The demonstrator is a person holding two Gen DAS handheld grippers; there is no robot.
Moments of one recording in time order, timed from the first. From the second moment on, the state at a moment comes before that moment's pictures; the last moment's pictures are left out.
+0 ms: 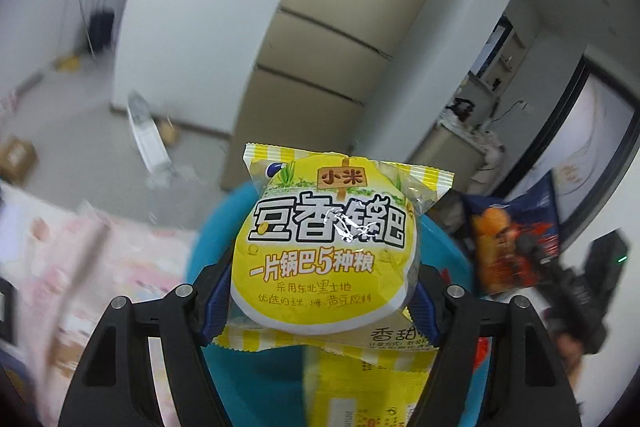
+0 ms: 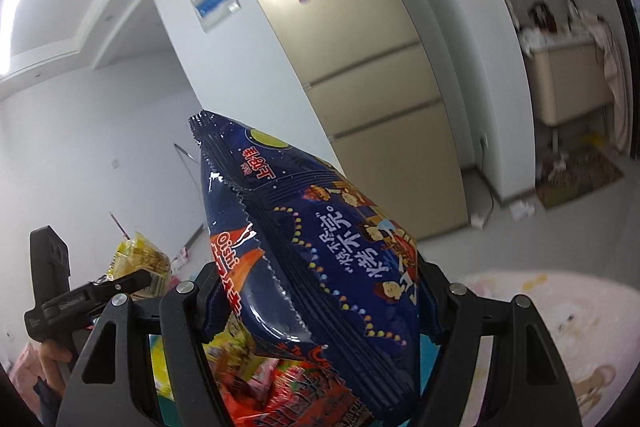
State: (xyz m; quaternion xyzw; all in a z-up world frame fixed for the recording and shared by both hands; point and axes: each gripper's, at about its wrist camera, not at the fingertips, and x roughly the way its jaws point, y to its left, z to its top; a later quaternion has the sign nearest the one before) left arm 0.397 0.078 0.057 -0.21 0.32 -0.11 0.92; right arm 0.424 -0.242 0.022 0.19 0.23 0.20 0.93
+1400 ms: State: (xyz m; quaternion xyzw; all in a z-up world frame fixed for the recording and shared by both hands) left arm 0.297 0.018 0.164 -0.07 0.16 -0.09 0.98; right arm 0.332 -0.207 0.124 0.06 0.08 0.21 0.97
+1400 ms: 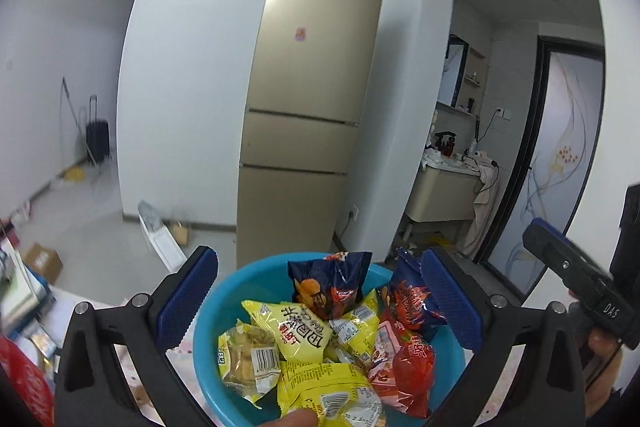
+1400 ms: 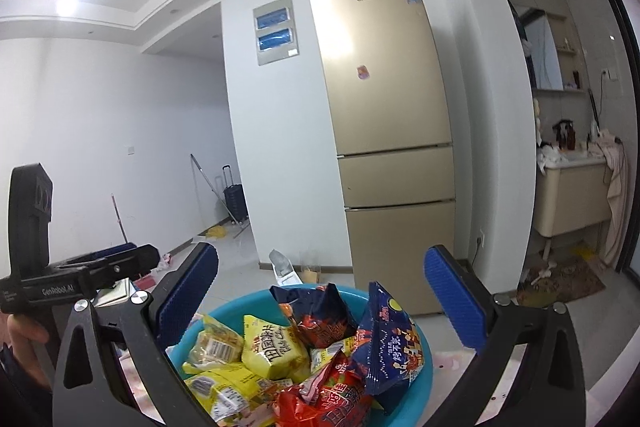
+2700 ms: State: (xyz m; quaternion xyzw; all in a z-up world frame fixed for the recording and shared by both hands) left arm 0.135 -0.053 0.168 0.05 0.18 -0.07 0.98; right arm 0.167 -0.208 0.128 -0.02 0.04 0.23 0.97
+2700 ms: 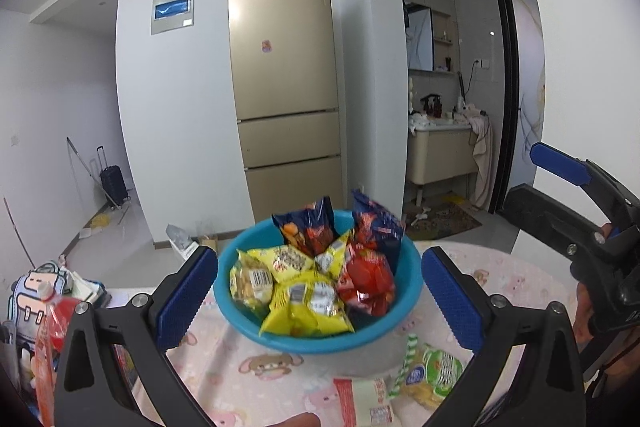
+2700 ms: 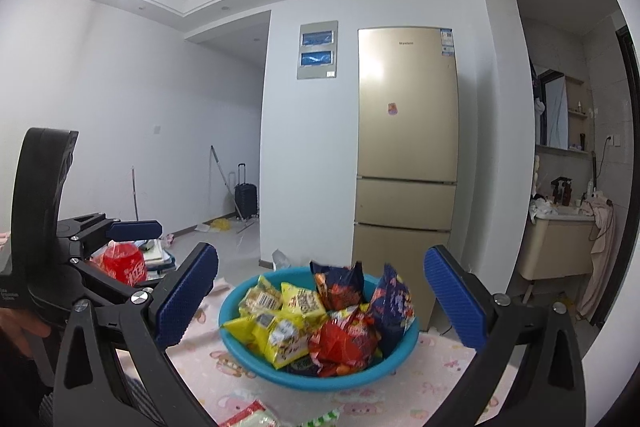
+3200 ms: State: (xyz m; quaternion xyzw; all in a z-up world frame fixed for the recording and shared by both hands) left arm 0.128 -0.064 0.098 0.05 0.21 -0.06 0.97; right arm 0.160 -0.239 0.063 0.01 0.07 0.25 0.97
